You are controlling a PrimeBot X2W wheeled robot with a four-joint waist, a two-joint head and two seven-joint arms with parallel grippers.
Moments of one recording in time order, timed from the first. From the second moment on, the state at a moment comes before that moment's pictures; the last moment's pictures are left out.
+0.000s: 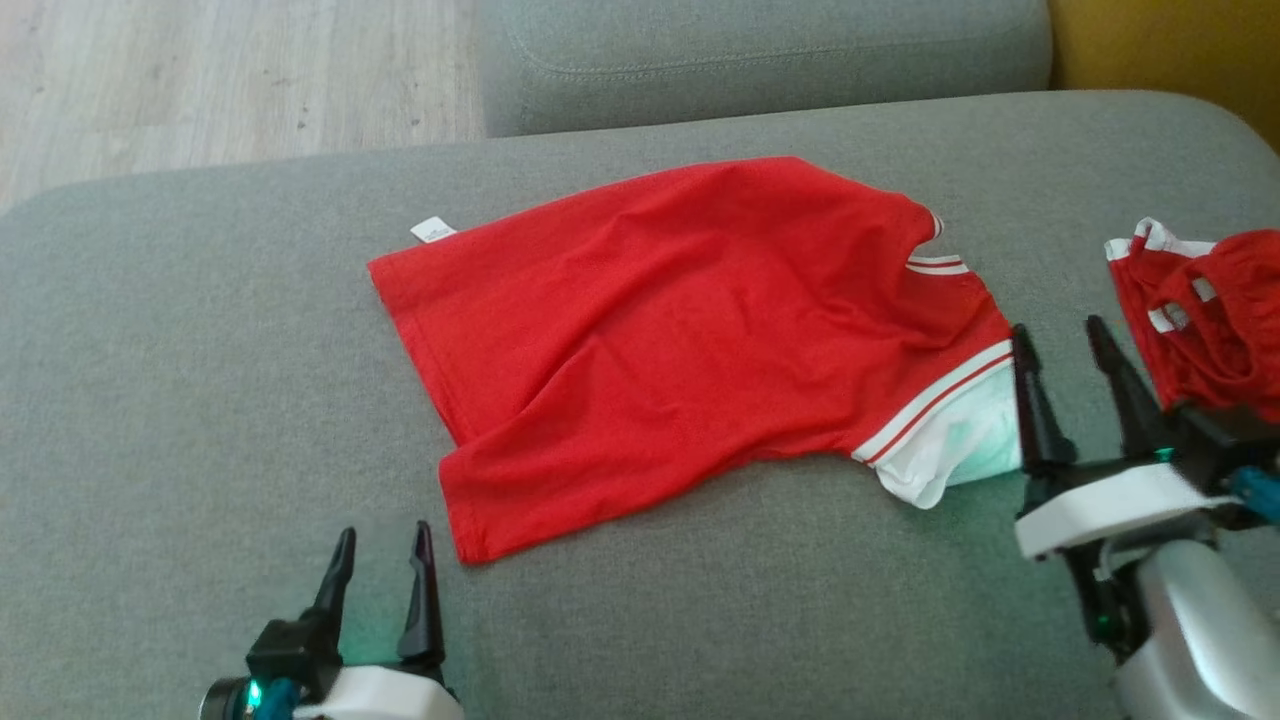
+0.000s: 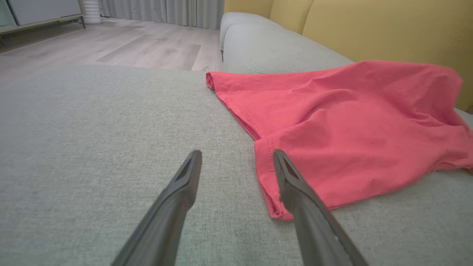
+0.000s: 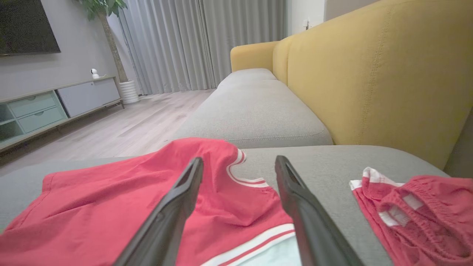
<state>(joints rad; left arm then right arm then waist) -0.01 0.05 -0.16 0.42 -0.26 -0.01 -0.25 -0.21 -0.23 0.12 0.40 0.31 0.13 -0.25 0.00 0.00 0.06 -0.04</state>
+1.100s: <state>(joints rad) -0.05 0.05 -0.26 0.60 -0.39 -0.06 -0.25 -0.21 -0.15 0.17 0.54 0.27 0.13 -0.25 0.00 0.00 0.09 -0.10</state>
